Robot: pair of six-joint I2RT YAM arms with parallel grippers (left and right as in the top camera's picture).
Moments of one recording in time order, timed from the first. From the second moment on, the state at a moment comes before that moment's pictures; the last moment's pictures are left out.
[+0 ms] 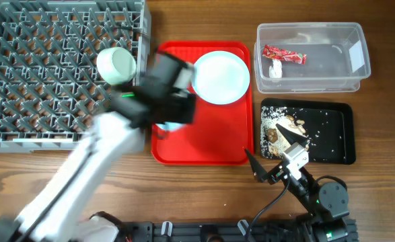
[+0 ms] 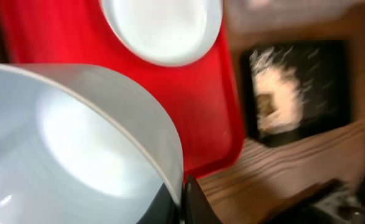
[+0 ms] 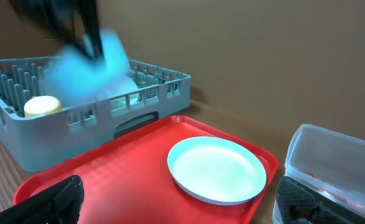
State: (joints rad) left arm -0.49 1.41 1.38 -1.02 0.23 -0.37; right arm 0.27 0.02 0.01 0.03 -0.36 -0.09
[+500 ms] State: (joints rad) left arm 0.40 1.53 1.36 -1.32 1.10 0.21; right arm 0.27 0.02 0.01 0.03 -0.36 -0.09
